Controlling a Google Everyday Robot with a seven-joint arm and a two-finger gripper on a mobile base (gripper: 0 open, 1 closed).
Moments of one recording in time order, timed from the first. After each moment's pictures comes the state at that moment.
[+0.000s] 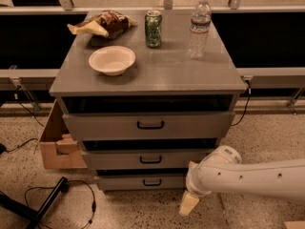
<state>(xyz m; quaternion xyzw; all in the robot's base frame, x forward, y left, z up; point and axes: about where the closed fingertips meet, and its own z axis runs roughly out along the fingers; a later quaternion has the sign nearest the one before) 0.460 -0.147 0.476 -0.58 0.80 0.01 0.15</state>
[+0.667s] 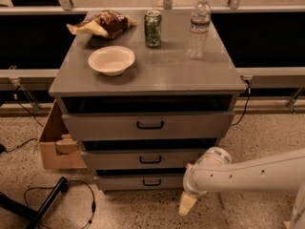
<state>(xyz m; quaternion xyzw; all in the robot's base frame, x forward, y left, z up) 0.473 -0.141 0.437 -0.60 0.79 0.00 0.14</state>
